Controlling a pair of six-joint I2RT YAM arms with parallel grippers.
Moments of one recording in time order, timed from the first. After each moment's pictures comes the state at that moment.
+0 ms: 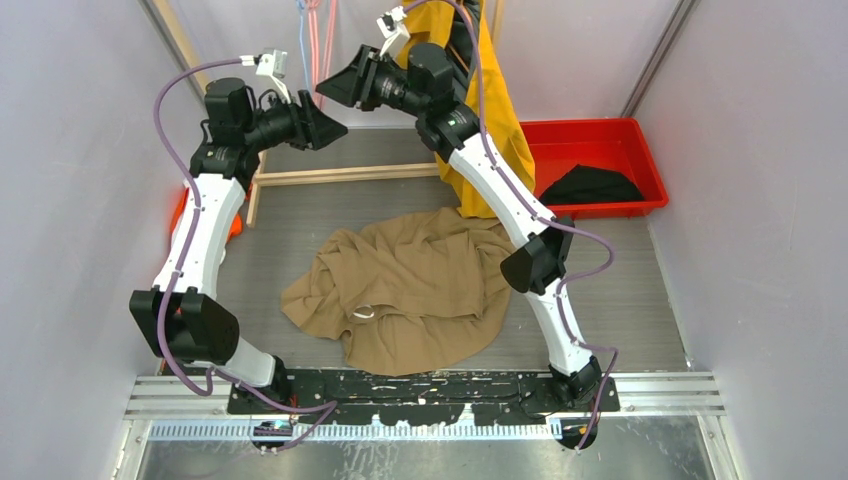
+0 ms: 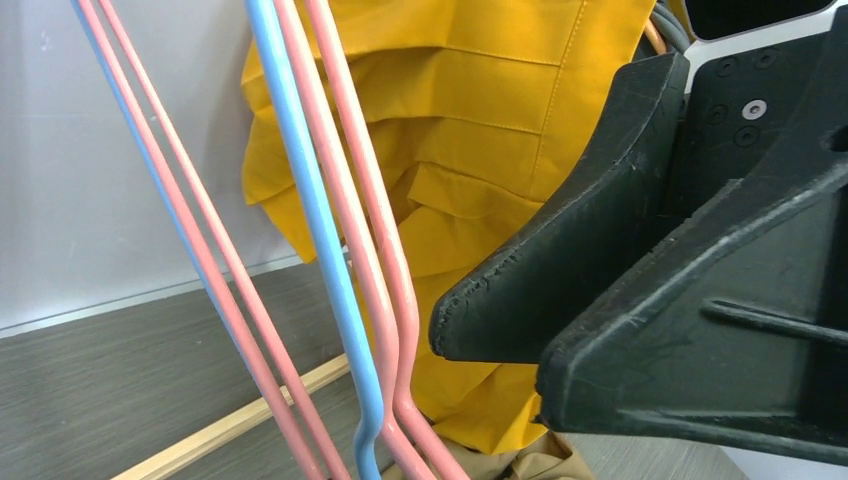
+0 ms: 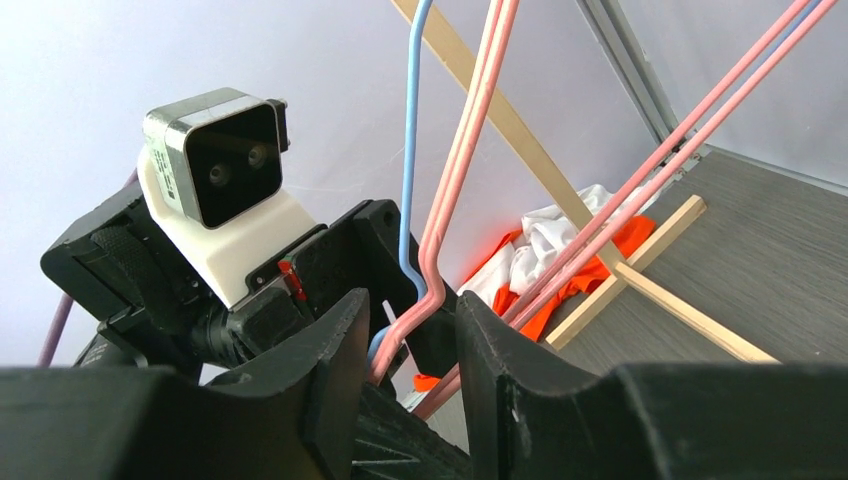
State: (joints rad) left arm -0.05 1.52 1.59 -0.32 0.73 -0.24; right arm 0.66 2.27 2.59 -0.18 -0.45 0.74
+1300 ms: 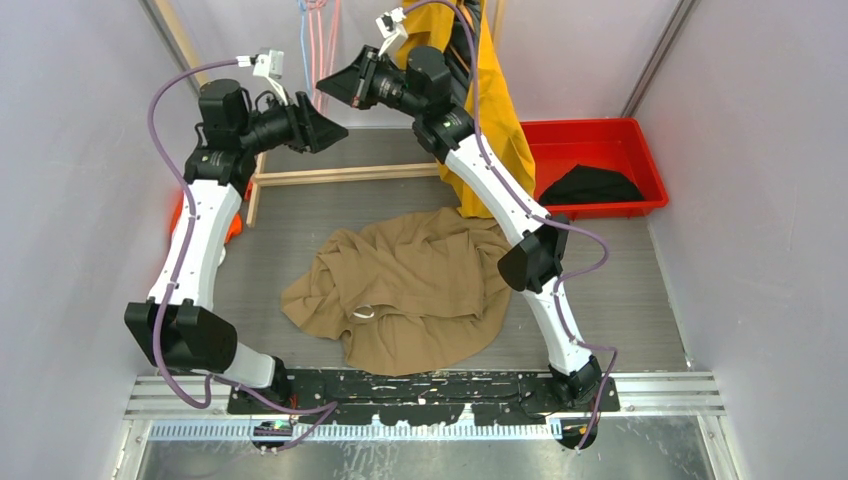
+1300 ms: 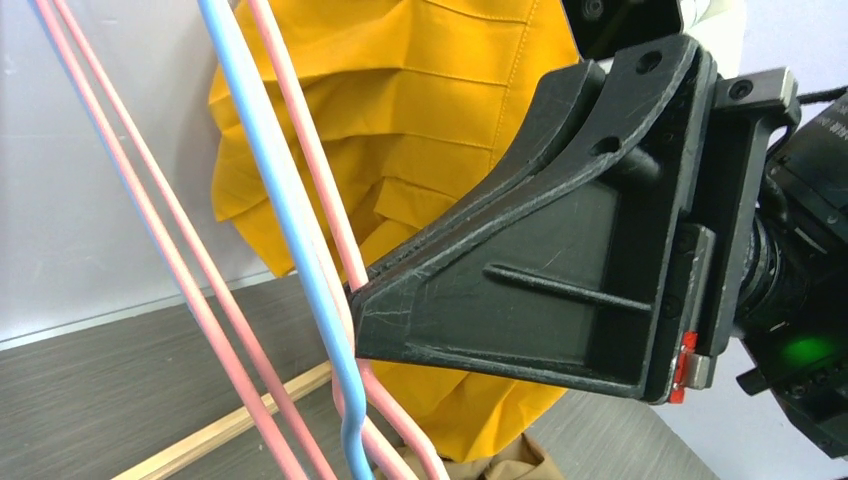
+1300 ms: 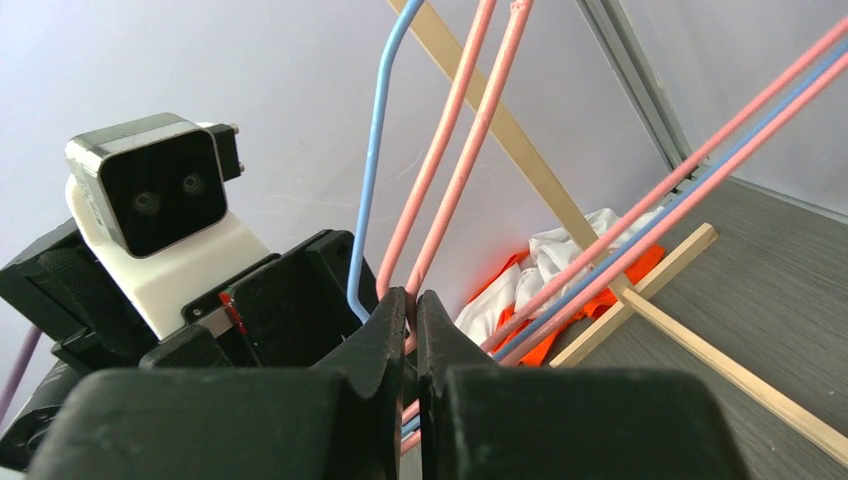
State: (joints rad) left arm -0.06 1.48 1.58 -0.33 0.78 -0.26; right arm 0.66 2.30 2.60 -0.09 -0.46 0.77
